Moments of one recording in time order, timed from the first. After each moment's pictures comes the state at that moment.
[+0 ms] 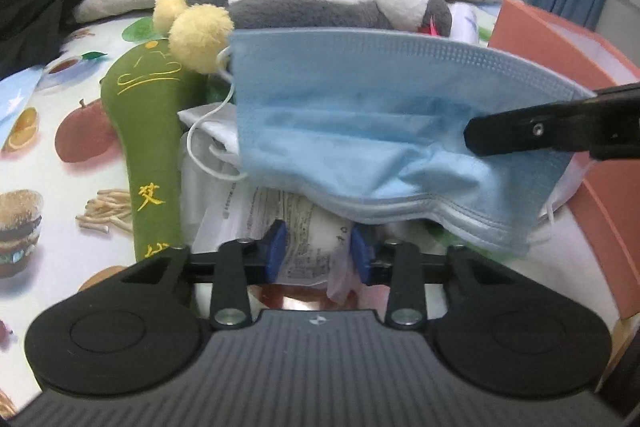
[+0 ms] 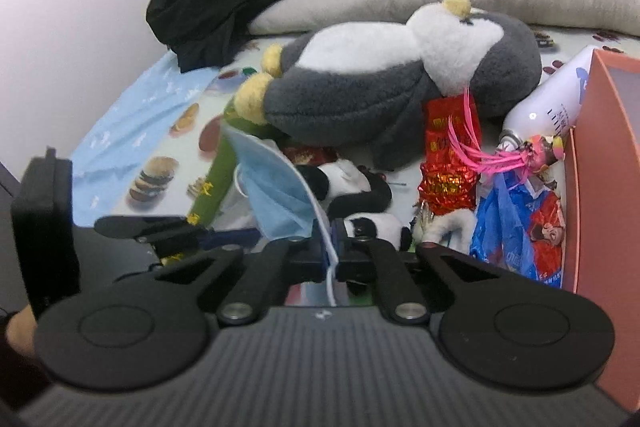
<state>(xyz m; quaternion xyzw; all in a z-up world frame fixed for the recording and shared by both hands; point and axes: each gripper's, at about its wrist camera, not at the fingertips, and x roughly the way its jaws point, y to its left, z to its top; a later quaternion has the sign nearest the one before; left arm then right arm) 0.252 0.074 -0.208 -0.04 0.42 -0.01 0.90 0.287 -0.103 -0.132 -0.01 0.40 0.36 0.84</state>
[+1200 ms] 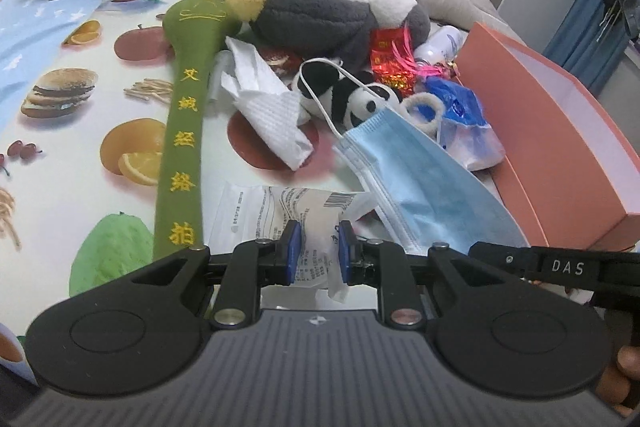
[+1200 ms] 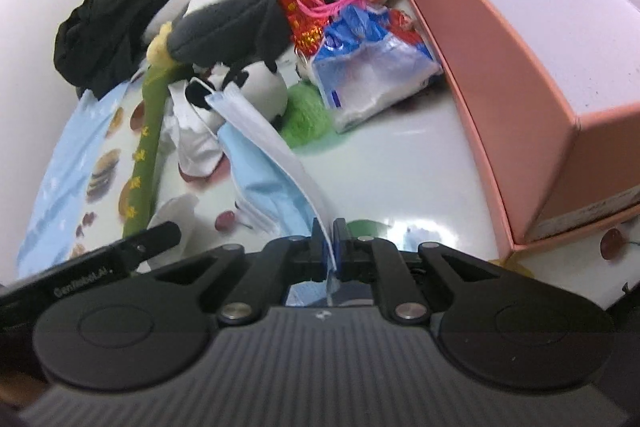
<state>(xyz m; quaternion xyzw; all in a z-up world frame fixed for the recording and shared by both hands) 0.125 0.039 -0.178 -0.14 0.41 0.03 0.90 0.171 -0.178 -0.181 0.11 0.47 0.18 0.86</state>
